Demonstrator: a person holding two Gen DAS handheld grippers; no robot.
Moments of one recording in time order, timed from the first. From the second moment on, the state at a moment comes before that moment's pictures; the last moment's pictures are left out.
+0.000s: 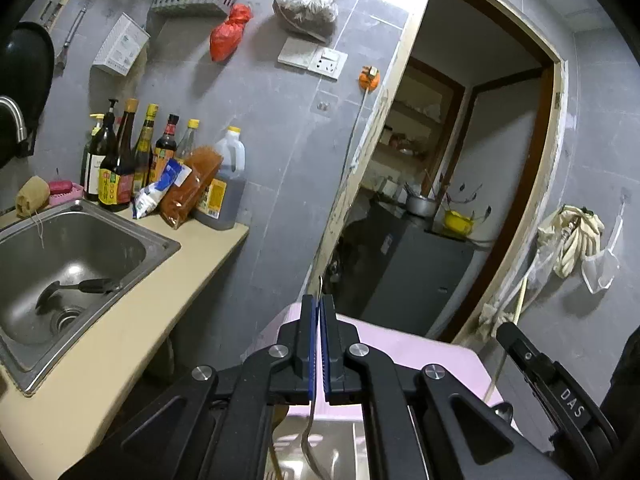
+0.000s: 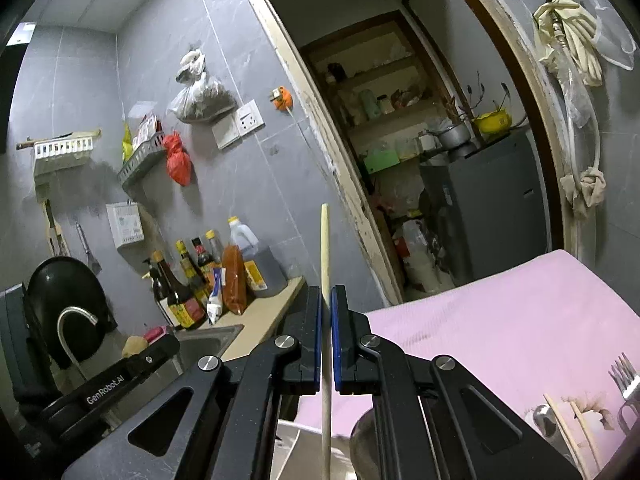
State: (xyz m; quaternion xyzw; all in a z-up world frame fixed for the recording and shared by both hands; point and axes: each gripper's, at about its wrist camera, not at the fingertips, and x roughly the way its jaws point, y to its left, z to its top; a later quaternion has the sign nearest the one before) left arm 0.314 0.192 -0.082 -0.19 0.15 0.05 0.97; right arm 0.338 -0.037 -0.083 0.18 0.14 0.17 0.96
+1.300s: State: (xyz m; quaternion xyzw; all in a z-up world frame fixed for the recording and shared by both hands) left arm 0.257 0.045 0.007 -0.09 0.16 -0.02 0.98; right arm 0.246 -0.220 0.019 0.04 0.12 0.07 0.99
